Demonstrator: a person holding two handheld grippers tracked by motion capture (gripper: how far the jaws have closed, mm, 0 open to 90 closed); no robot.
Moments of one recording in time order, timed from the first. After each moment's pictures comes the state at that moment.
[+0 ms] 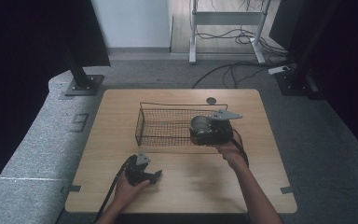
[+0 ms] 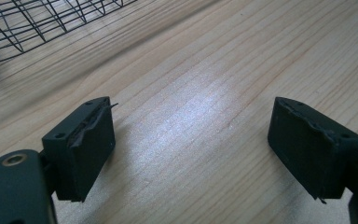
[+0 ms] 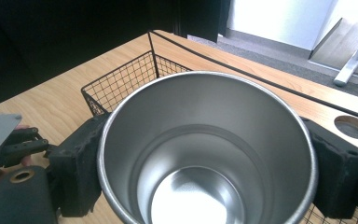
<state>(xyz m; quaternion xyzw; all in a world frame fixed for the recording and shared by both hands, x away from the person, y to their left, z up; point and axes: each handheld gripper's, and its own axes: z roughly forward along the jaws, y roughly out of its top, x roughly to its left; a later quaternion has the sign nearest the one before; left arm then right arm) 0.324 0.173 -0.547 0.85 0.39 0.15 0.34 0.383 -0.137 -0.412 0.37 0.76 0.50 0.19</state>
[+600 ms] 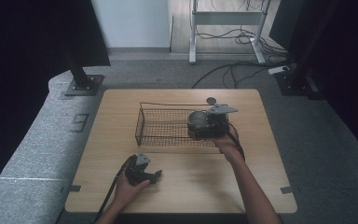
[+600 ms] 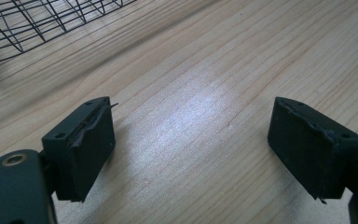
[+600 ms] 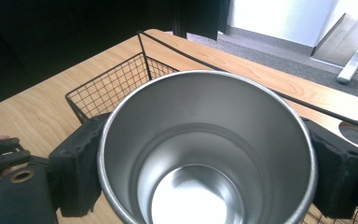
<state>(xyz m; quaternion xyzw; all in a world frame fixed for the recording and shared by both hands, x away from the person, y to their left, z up) 0.324 0.173 -0.547 0.85 0.39 0.15 0.34 0.410 -0.132 -0.419 0.37 0.76 0.50 0.18</state>
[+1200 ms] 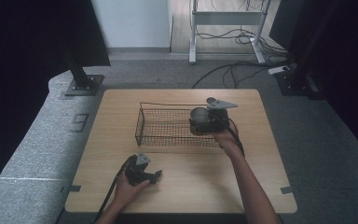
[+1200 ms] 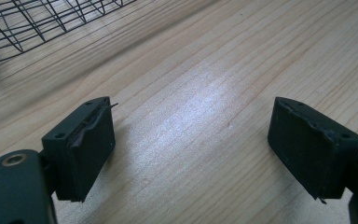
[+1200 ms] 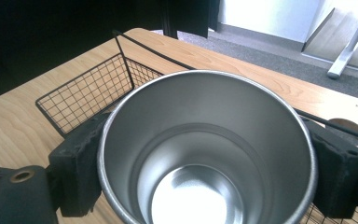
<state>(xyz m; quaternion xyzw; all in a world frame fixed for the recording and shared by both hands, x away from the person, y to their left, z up) 0.324 0.173 -0.547 0.85 0.39 0.15 0.34 0.434 -0.136 -0.427 0.39 0.76 0.49 0.19</state>
